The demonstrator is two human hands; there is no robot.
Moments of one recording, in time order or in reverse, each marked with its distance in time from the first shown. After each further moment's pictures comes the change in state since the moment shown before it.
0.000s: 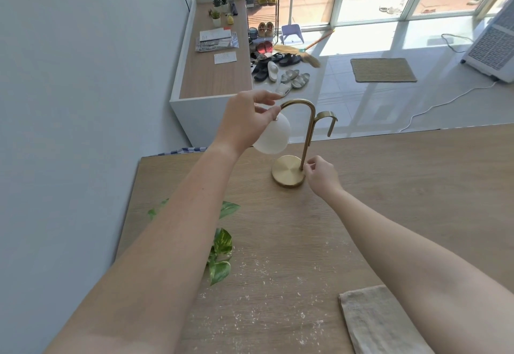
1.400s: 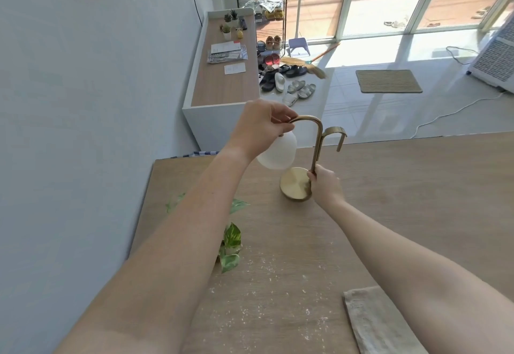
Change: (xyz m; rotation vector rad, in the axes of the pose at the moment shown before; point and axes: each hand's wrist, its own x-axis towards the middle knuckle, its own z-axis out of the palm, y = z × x) left_hand -0.031 0.028 -0.009 -0.017 -0.078 0.100; right_hand -0.051 -0.008 -0.002 -0.085 0.080 -0.129
